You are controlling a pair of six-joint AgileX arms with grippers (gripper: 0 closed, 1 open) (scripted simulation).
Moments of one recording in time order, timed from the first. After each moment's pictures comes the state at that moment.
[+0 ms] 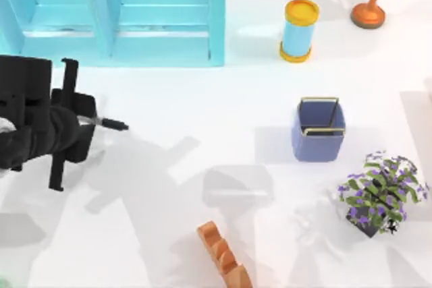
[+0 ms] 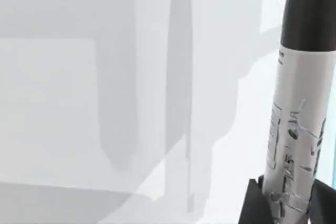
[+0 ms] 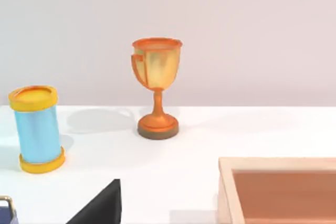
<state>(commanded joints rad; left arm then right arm) -0.20 1.68 0.67 0.23 0.08 -1.49 0.00 0.00 0.00 0.00 0.00 0.00</state>
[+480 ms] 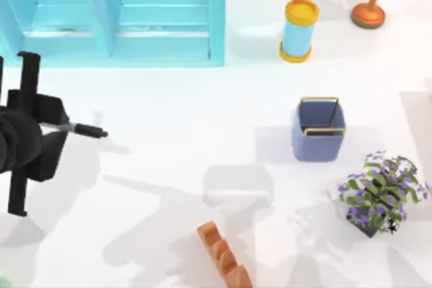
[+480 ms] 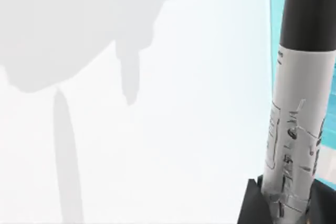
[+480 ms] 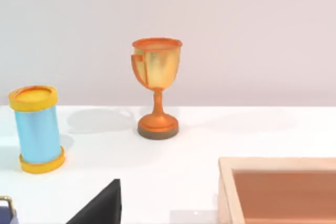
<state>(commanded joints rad) -0.26 1.10 0.61 -0.28 0.02 -1.56 0.00 0.00 0.00 0.00 0.00 0.00</state>
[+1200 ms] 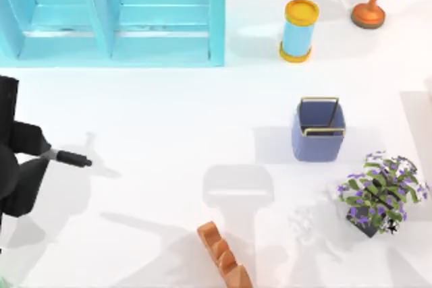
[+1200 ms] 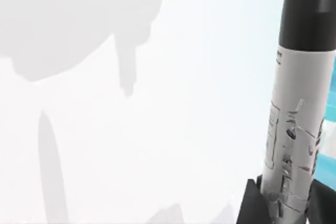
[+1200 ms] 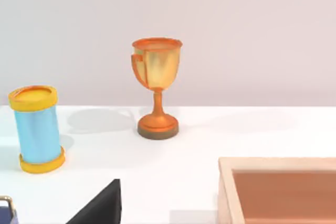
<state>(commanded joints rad) -0.29 0.85 0.59 -0.51 -0.01 -1.57 0.00 0.00 0.00 0.00 0.00 0.00</state>
